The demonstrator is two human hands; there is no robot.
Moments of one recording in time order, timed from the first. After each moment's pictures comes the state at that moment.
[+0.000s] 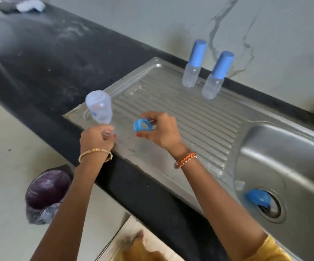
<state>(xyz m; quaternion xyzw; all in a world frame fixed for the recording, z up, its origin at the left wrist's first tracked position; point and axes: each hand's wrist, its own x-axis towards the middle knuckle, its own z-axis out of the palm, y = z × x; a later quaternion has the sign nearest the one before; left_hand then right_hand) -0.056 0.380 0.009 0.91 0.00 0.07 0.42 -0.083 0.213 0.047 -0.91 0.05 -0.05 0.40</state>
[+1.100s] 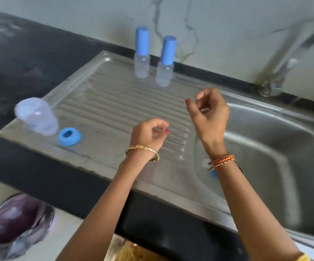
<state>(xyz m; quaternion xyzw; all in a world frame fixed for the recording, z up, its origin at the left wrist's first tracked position) -0.125 0.204 0.039 0.81 -0.26 -0.08 0.52 -0.181 0.080 0.070 -0.76 0.20 -0.43 0.44</state>
